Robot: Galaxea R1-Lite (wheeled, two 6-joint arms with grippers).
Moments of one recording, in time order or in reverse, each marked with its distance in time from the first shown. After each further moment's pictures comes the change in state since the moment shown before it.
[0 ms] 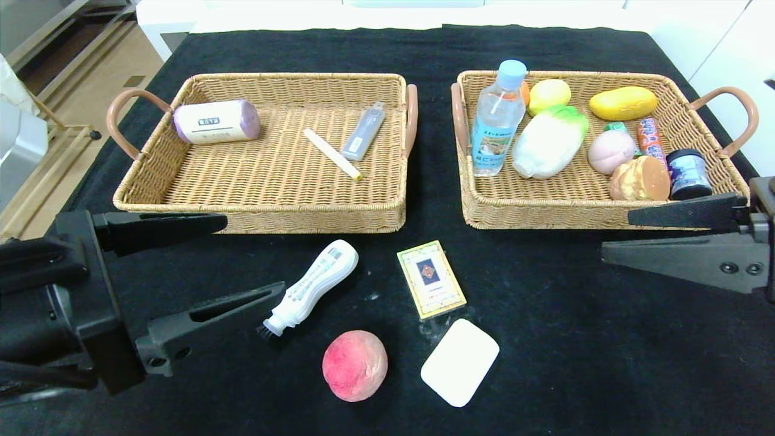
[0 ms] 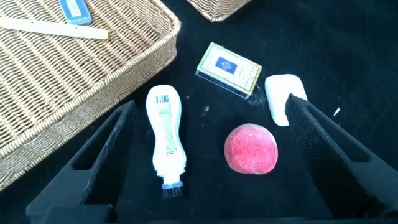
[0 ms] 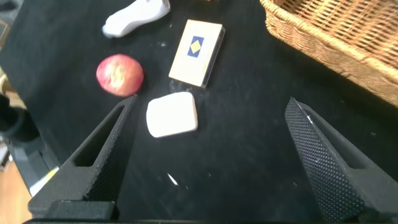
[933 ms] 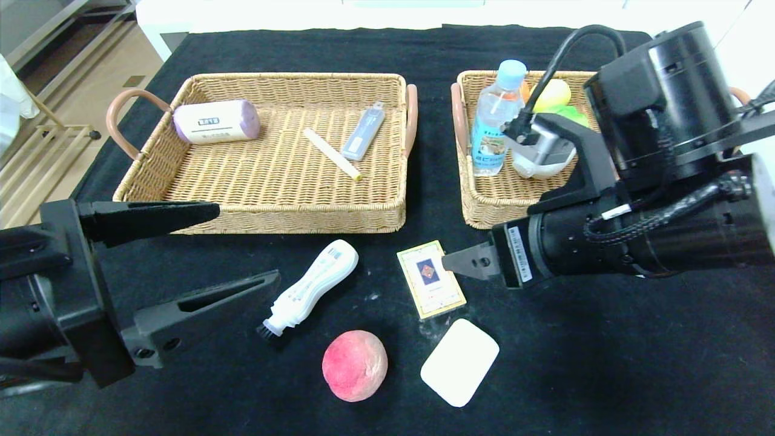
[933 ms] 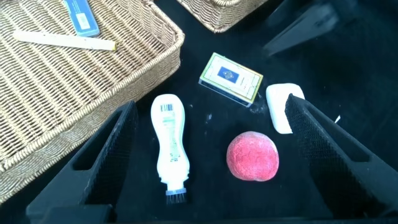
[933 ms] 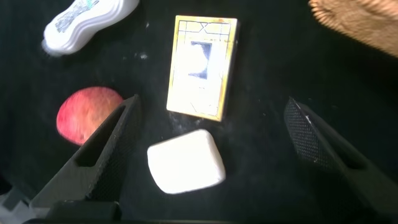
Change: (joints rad) left arm 0.001 -0.011 -0.009 -0.016 0.001 -0.001; right arm 0.355 0.406 -0.308 0.101 -0.486 0.260
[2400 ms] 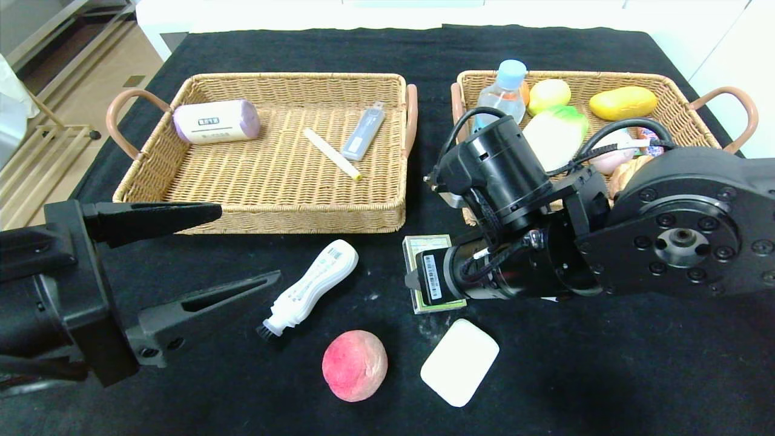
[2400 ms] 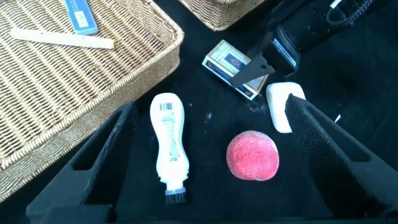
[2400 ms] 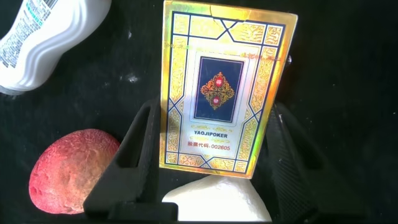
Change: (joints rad) left arm 0.000 0.005 0.001 -0.001 0.000 0.000; right arm 0.084 0.238 -0.139 0.016 -0.152 0.198
